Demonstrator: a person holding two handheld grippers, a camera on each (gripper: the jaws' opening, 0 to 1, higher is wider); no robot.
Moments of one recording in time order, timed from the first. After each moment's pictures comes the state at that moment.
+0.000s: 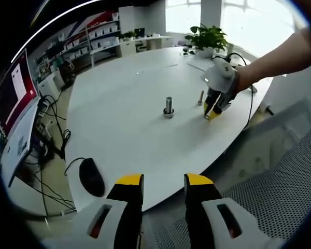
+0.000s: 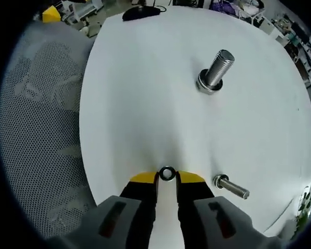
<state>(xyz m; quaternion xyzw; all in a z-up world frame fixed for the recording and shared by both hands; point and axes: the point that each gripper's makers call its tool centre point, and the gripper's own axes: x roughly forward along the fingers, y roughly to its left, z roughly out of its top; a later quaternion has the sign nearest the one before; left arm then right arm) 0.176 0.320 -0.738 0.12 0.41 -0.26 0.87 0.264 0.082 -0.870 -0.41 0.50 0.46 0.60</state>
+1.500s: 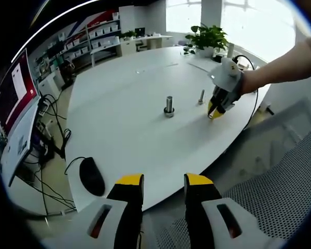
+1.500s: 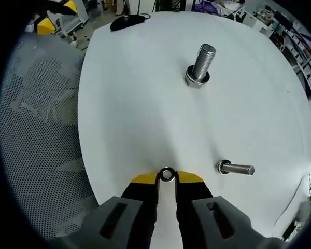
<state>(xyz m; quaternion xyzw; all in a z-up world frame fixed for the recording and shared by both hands) 0.175 0.321 -0.739 0.12 0.41 -0.25 0.87 0.259 0.070 -0.868 -0.35 0.49 0.44 0.67</state>
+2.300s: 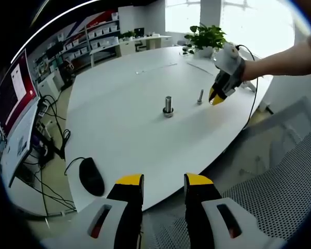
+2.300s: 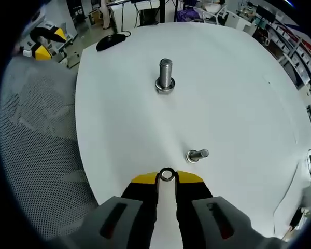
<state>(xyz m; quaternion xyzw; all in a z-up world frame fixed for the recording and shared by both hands) 0.175 0.320 -0.739 0.12 0.41 -0.26 0.87 0.290 0.047 -0.829 -0.31 0.48 0.42 0.71</state>
